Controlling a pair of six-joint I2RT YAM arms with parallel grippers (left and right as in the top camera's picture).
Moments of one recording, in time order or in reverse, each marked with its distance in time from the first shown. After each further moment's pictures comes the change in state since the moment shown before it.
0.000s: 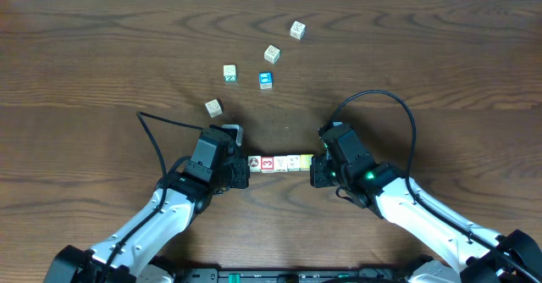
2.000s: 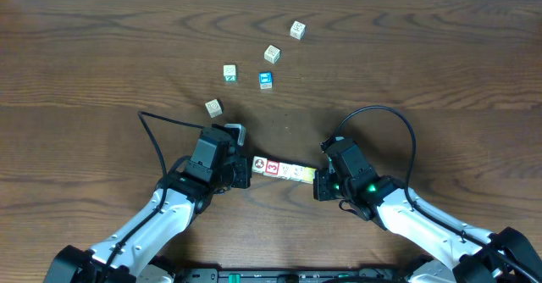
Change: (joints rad) left arm -0.001 0.000 0.000 0.020 0.037 0.003; right arm 0.000 -0.001 -0.137 0.115 -0.051 0.010
